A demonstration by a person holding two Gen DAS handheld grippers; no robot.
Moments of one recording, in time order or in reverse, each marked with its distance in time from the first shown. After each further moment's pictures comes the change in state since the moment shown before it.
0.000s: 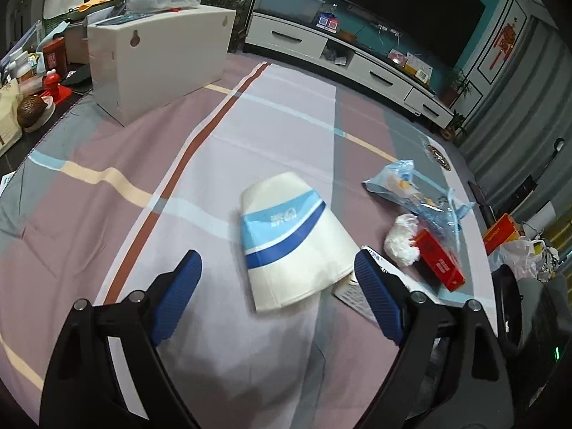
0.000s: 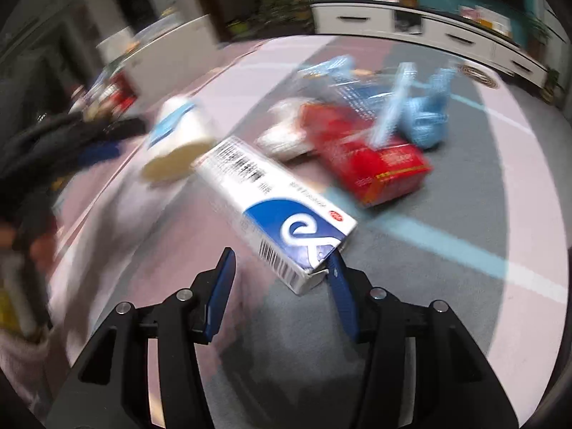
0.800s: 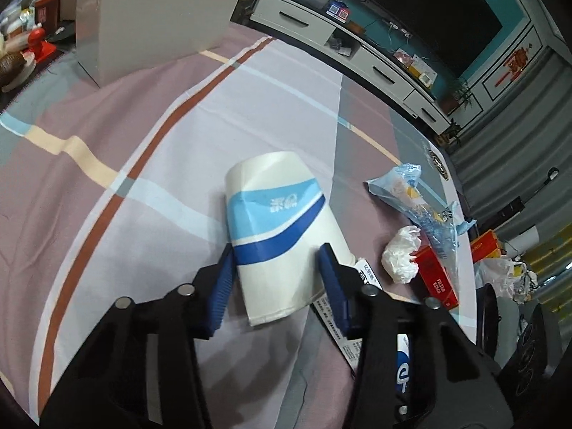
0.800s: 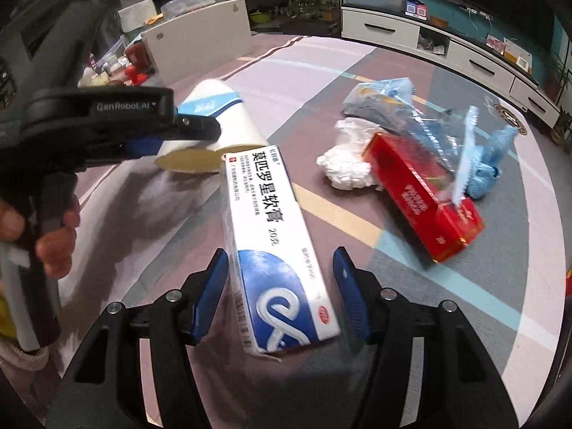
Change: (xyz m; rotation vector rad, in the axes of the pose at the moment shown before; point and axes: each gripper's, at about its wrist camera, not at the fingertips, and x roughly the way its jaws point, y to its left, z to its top) left arm 0.032 0.006 0.006 -0.117 0.074 -0.075; right arm 0.033 0.025 0.030 -0.106 0.005 -0.118
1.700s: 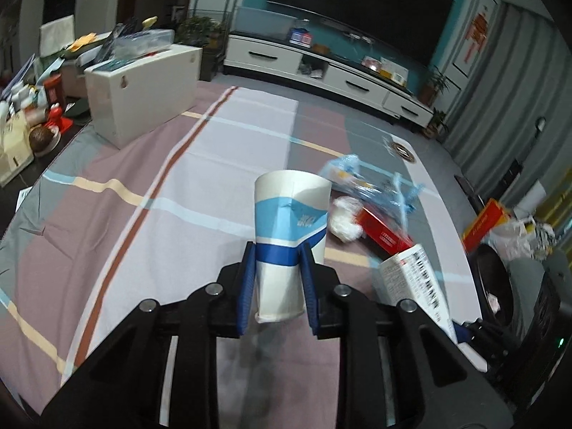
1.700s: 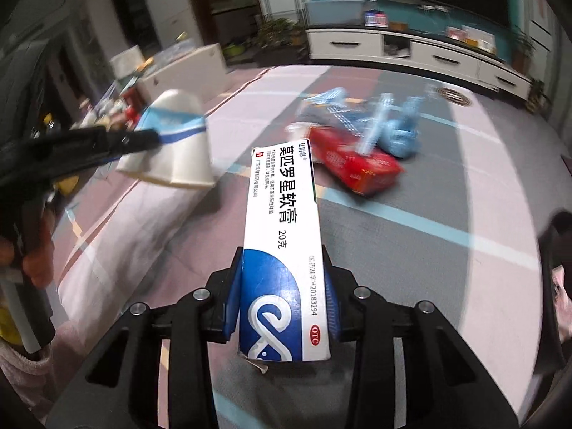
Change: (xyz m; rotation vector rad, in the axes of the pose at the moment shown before) left arm -0.096 -0.060 -0.056 0.229 -0.144 0.041; right arm -0.095 -0.031 -0.064 0.190 -0.148 -0.026
